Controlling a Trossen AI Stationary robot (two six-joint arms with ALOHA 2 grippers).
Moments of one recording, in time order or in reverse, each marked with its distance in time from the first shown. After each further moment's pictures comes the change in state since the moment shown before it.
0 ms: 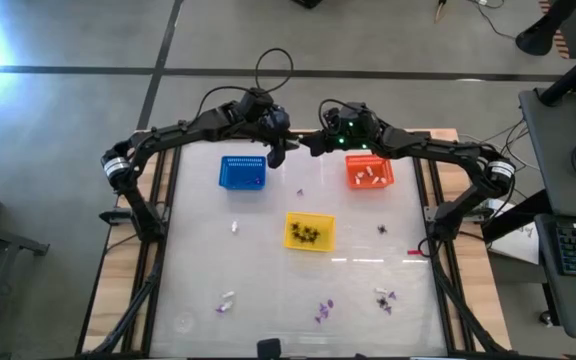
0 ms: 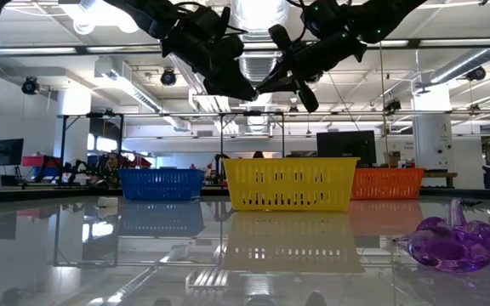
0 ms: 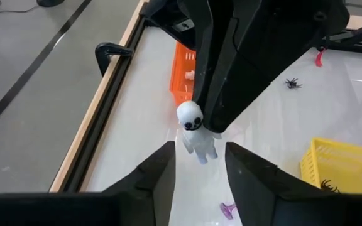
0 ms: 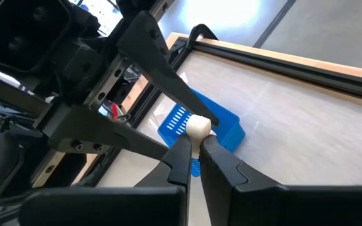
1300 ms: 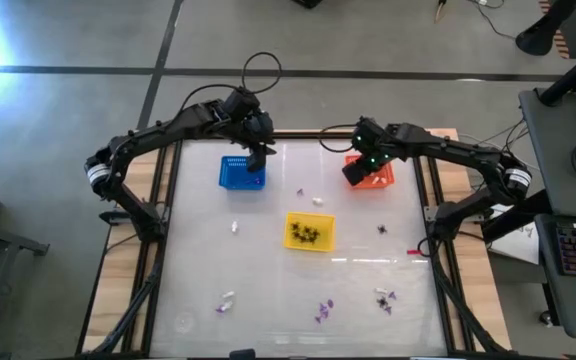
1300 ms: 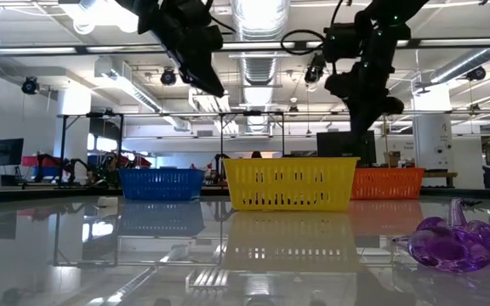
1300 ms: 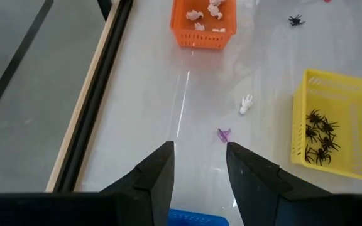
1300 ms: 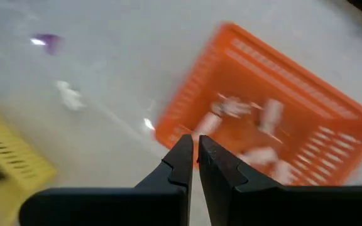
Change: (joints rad) left arm 0.008 -0.132 0.002 -0.334 -0.089 0.104; right arm -0.039 -0.130 -0.029 -0.936 0.244 -0.323
